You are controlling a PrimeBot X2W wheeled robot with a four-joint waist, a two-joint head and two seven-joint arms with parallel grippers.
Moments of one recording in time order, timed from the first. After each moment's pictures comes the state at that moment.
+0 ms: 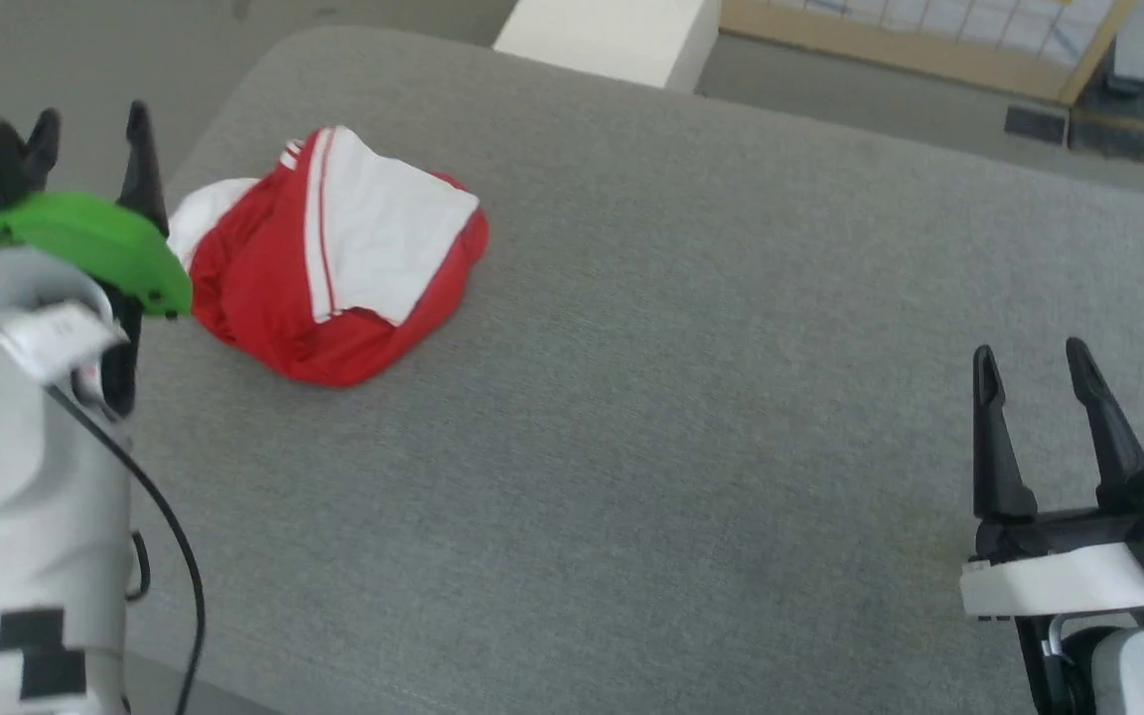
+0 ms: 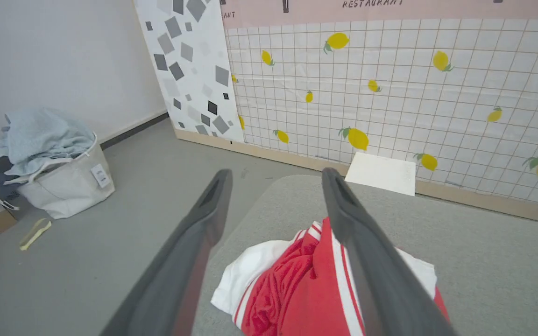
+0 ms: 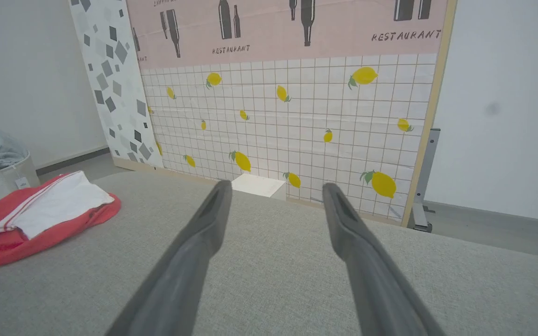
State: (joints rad) left arm -0.74 0.30 0.06 0.57 -0.21 -0.08 -0.04; right arm -0.04 -0.05 -0.09 -0.05 0.04 0.13 -0.26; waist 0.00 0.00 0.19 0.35
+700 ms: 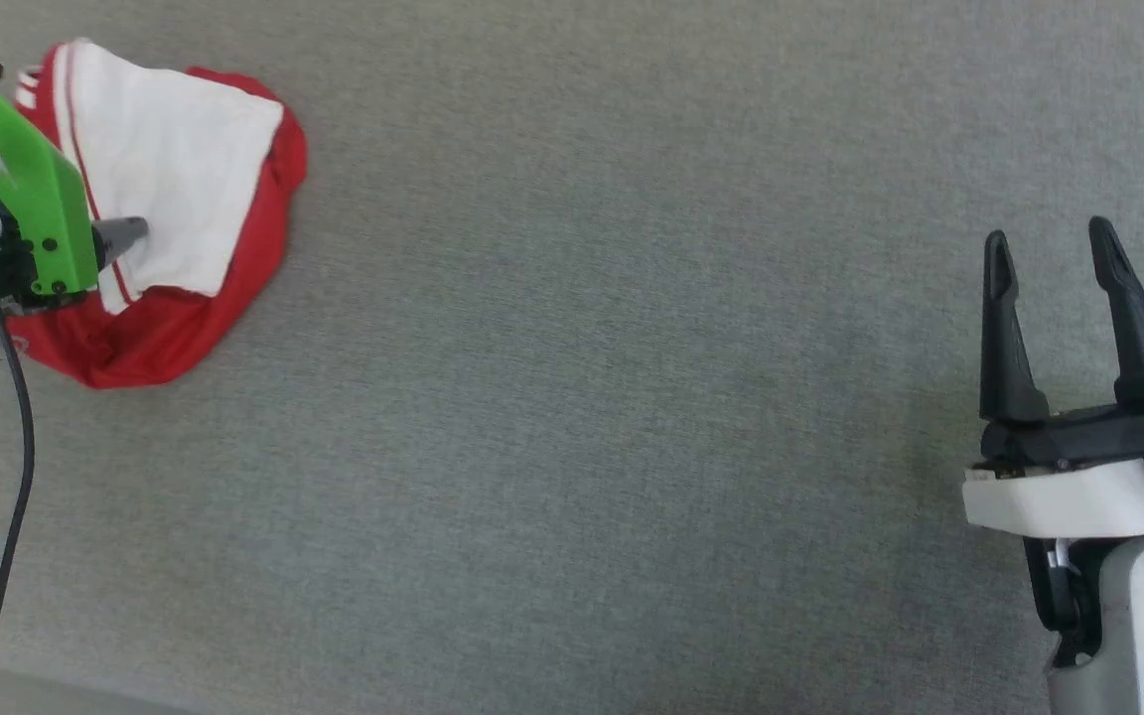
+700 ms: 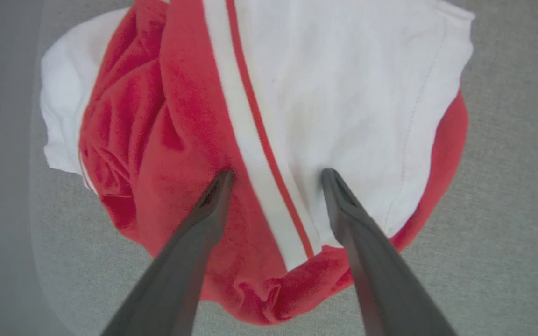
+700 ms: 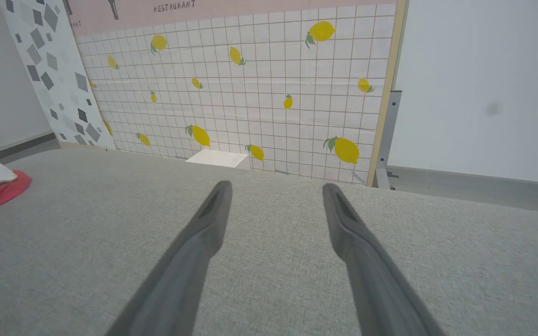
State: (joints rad) left arm -0.94 0.57 -0.28 0.67 -0.67 -0.13 0.86; right arm -0.18 -0.05 -0.08 -0.09 0.00 0.13 -0.26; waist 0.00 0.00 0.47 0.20
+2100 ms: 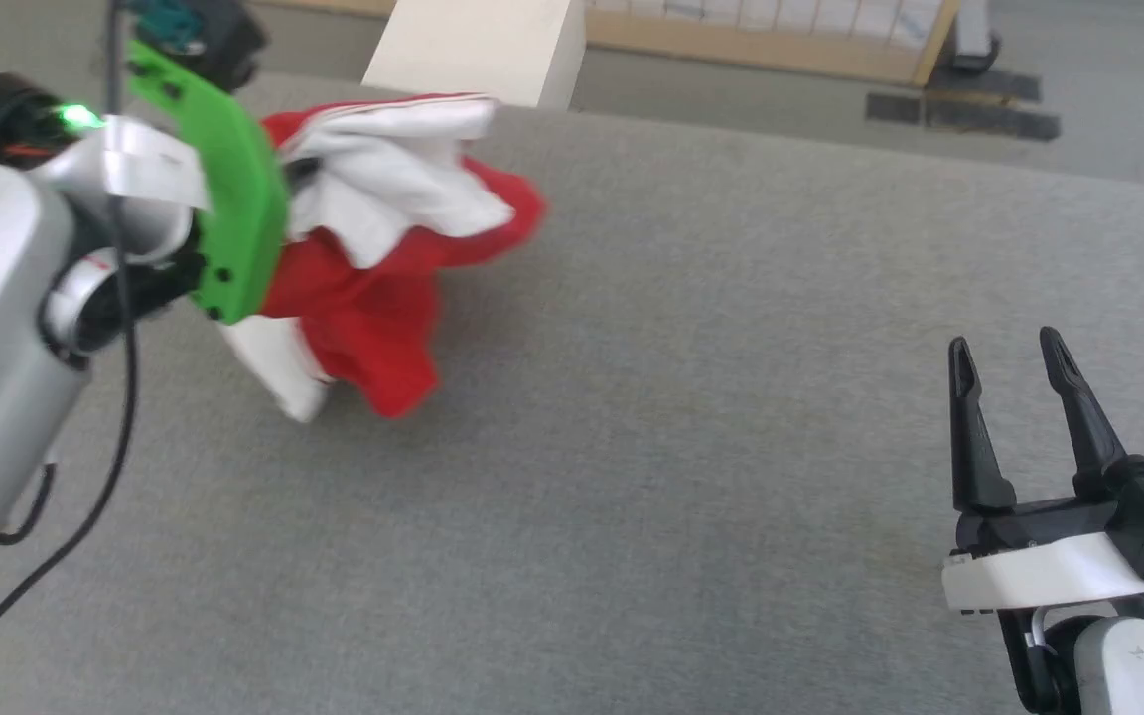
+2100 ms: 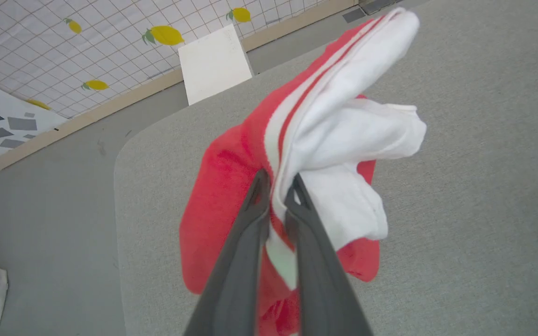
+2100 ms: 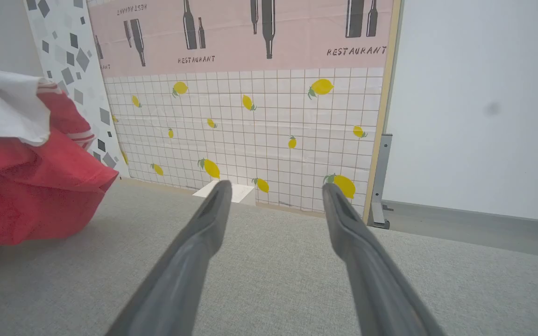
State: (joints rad) left arm -1.01 0.71 -0.77 0.16 -0.86 -0.13 0.73; right arm -0.07 -0.05 -0.06 -0.03 0.05 0.13 -0.26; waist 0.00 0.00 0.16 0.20
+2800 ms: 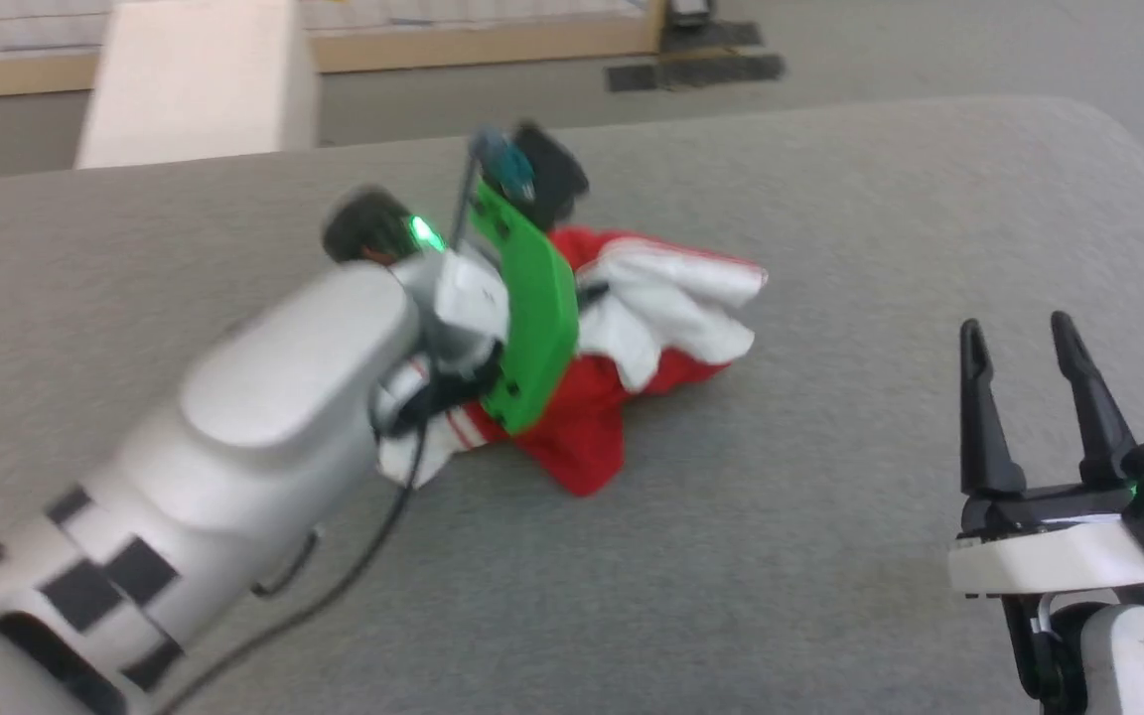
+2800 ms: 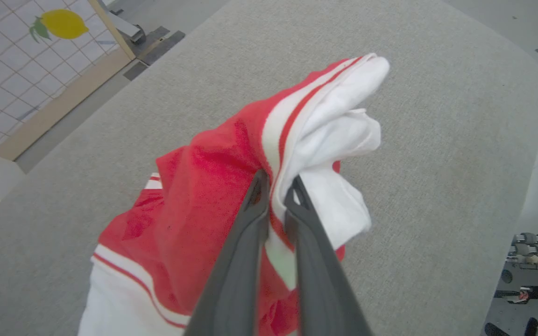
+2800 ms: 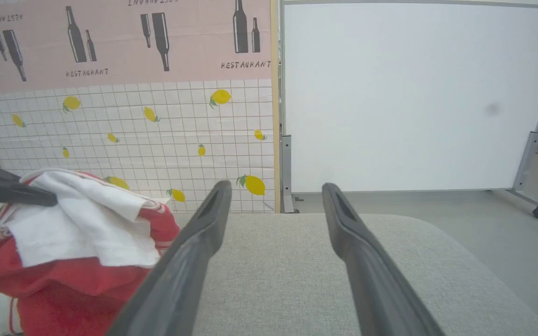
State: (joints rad) left arm -1.05 0.41 -1.10 0.33 -0.98 -0.13 0.48; right arm -0.08 -0.05 -0.06 -0.04 0.10 0.13 -0.26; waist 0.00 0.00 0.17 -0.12
